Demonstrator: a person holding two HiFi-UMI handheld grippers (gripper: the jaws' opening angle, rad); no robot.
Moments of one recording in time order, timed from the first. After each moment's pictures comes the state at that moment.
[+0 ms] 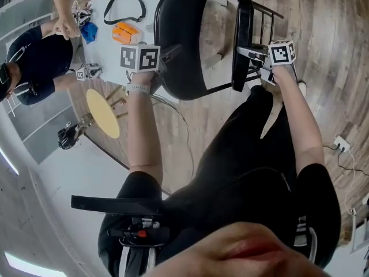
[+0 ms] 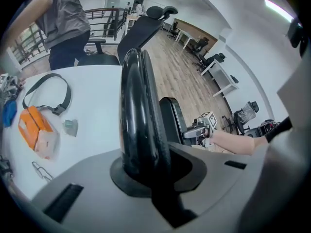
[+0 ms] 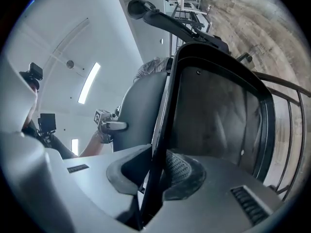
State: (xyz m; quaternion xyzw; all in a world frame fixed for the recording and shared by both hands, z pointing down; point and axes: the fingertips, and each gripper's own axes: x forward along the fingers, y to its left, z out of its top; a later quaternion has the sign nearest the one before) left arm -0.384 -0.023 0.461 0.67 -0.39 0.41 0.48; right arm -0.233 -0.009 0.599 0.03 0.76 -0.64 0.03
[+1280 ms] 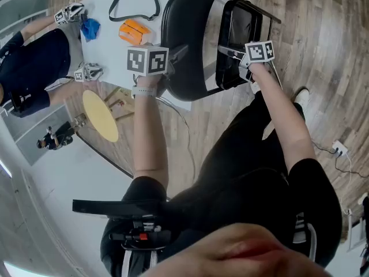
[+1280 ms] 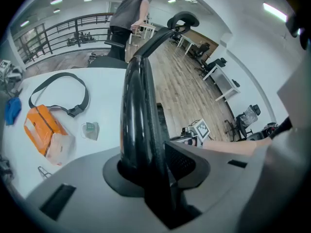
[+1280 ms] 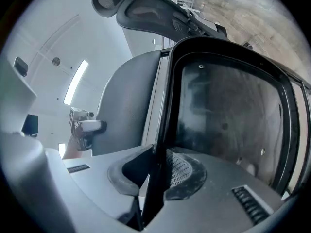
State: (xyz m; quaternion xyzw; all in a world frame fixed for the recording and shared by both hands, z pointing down) left arm -0.443 -0.035 0.471 0.68 -0.41 0.39 0.47; right arm -0.380 -0.020 0.620 -0.01 0.76 -0.65 0.00
